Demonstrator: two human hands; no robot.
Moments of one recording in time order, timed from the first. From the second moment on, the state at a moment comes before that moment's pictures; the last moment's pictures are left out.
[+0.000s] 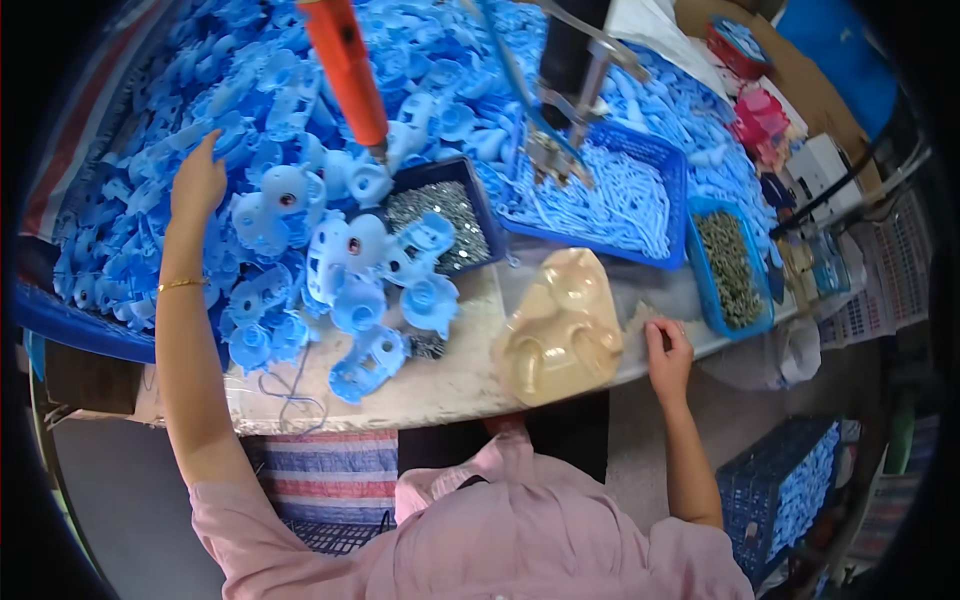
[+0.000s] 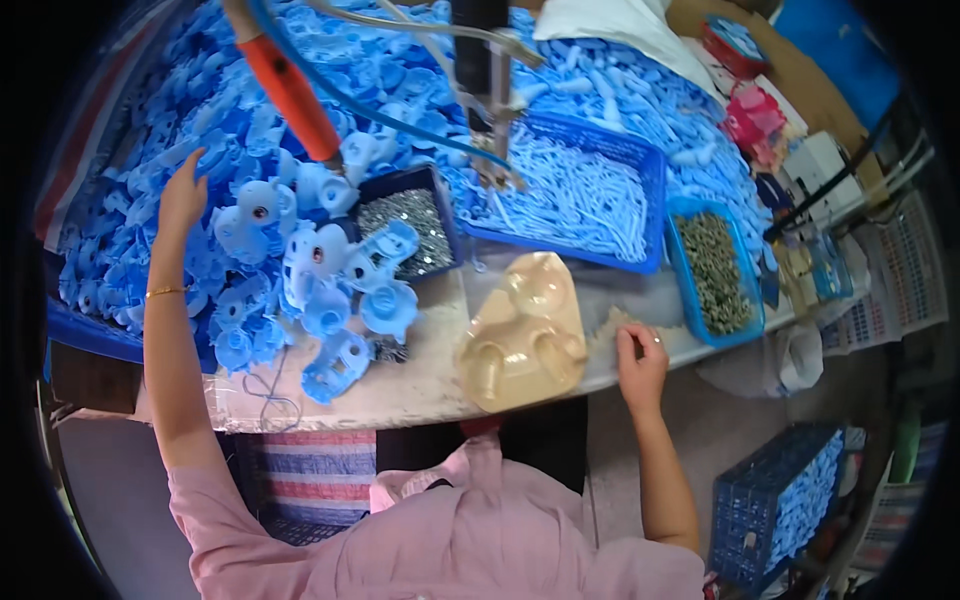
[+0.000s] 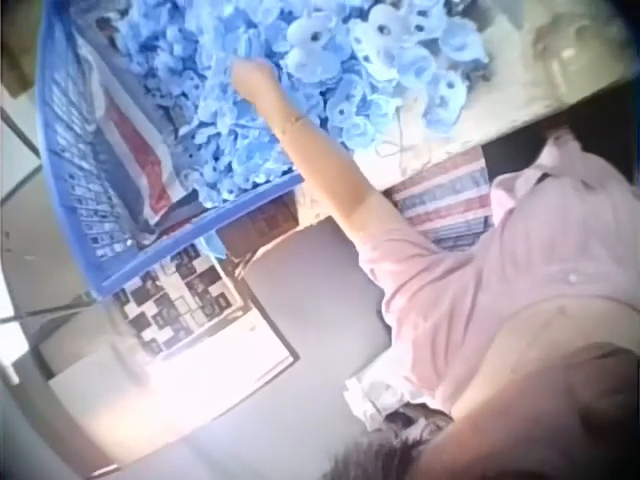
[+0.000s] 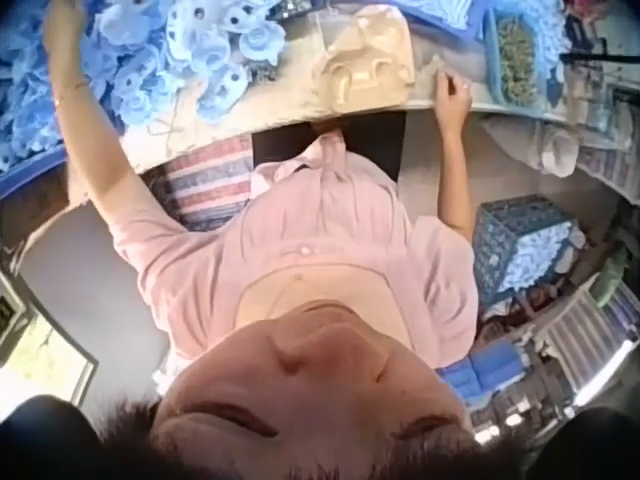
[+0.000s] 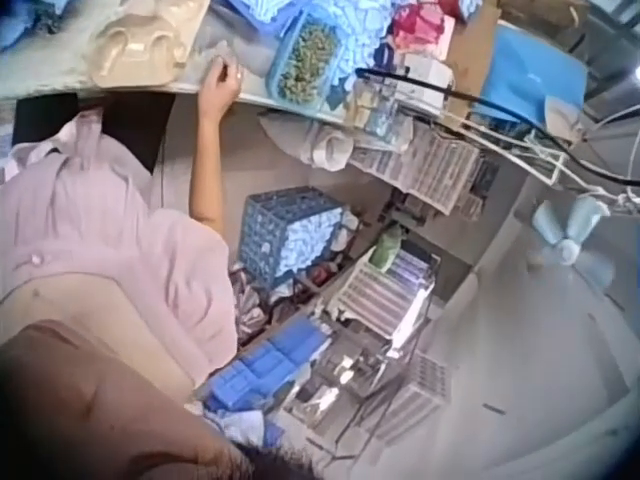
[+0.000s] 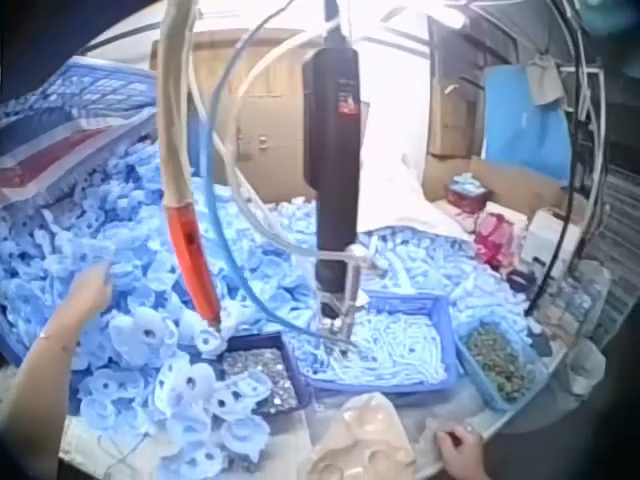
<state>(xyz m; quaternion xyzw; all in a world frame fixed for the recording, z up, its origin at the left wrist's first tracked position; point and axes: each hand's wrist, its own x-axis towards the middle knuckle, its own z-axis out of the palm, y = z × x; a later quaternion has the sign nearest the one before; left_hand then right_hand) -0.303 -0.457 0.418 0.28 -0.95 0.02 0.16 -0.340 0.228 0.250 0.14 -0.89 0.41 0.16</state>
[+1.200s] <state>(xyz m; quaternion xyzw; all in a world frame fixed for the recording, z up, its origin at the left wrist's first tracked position) -0.237 -0.046 0.334 -0.19 -0.91 -0.34 0.15 -0.692 0.229 0.325 0.19 -0.94 0.20 0.18</state>
